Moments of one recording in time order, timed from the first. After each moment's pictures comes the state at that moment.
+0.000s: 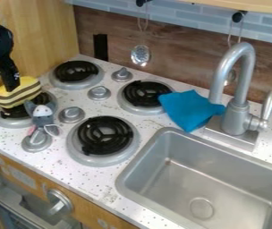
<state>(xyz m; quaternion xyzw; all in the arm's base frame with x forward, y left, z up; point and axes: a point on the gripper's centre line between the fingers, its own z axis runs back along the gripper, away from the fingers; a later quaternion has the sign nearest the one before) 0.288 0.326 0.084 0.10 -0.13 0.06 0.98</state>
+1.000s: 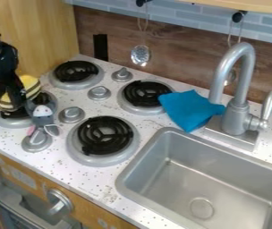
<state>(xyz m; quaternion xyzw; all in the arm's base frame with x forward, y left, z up) 0.297 0.298 0.053 0.06 -0.13 0.06 0.99</state>
